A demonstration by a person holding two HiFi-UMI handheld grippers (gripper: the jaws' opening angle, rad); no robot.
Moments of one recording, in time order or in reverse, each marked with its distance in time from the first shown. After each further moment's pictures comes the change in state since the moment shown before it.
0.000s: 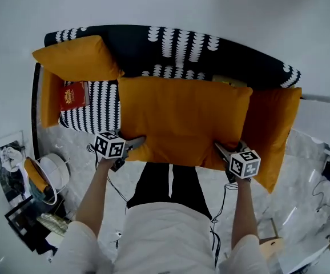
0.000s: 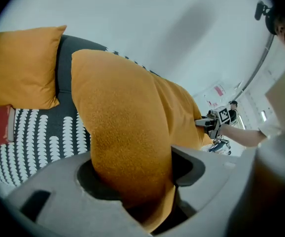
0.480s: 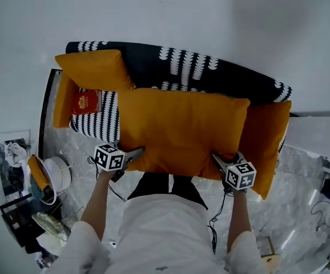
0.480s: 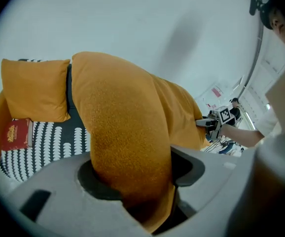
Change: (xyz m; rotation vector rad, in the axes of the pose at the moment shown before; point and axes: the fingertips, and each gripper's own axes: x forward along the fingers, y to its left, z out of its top) left arm -0.081 -0.063 -0.002 0.048 -0.109 0.101; right arm -0.062 0.050 0.028 -0.088 -0.098 0.049
